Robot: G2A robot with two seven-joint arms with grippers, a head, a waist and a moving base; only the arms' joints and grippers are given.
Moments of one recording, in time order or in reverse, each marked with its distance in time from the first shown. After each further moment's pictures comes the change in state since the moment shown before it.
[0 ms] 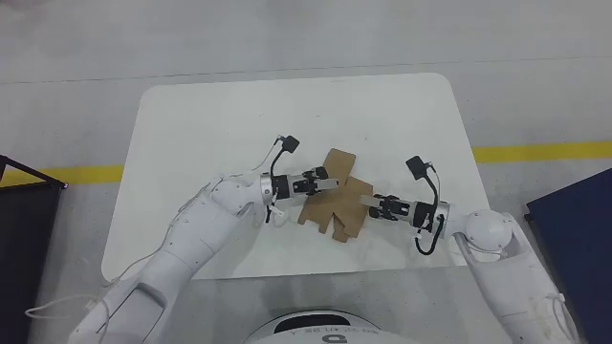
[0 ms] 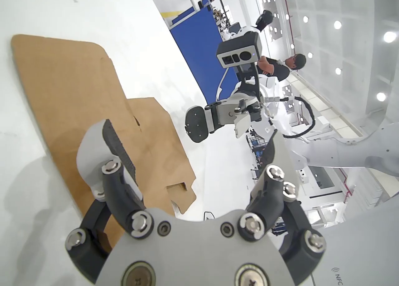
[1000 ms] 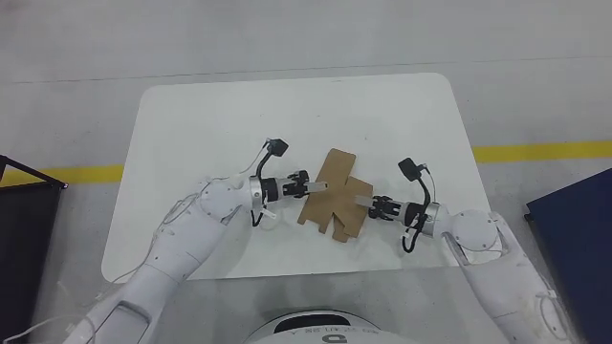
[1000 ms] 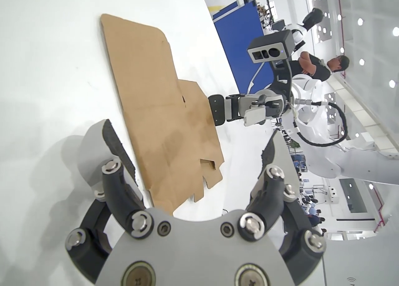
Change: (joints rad) left arm 0.098 0.064 -0.089 -0.158 0.145 0.193 -0.022; right arm 0.021 0.012 -0.082 -0.003 -0.114 0.079 -0.099
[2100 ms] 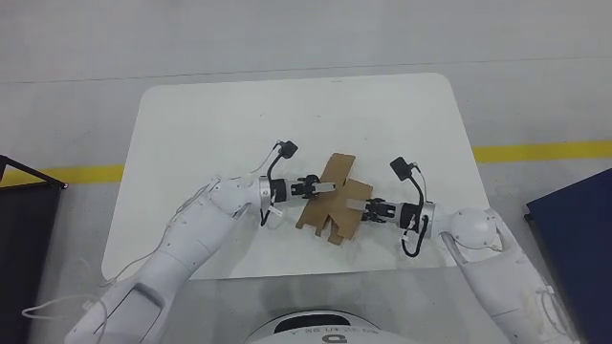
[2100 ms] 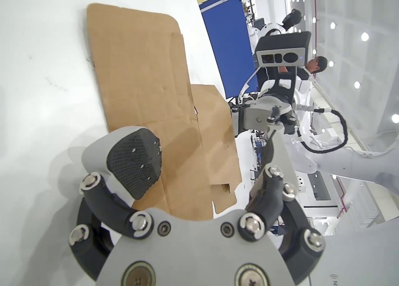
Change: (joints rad) left arm -0.094 -0.053 0.111 0.180 -0.159 -0.067 -0.039; right arm 0.022 0.015 -0.037 -0.023 0.099 -0.043 0.052
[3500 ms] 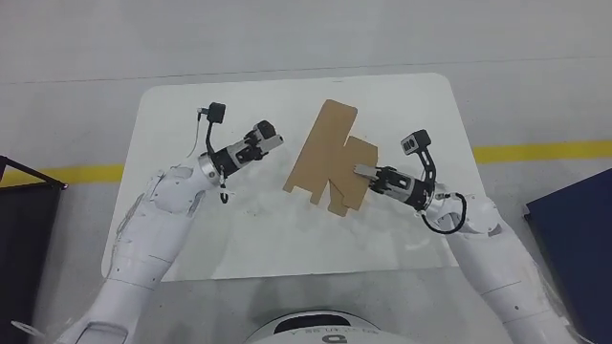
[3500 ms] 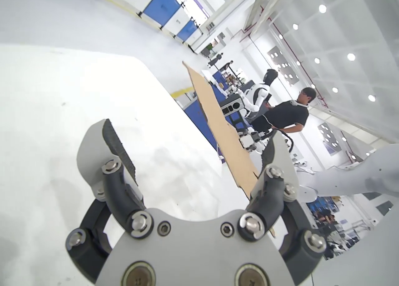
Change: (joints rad) left arm 0.234 0.131 -0.449 -0.420 0.134 -0.101 0.221; right arm 0.165 -0.026 -0.076 0.189 0.556 -0.254 0.029
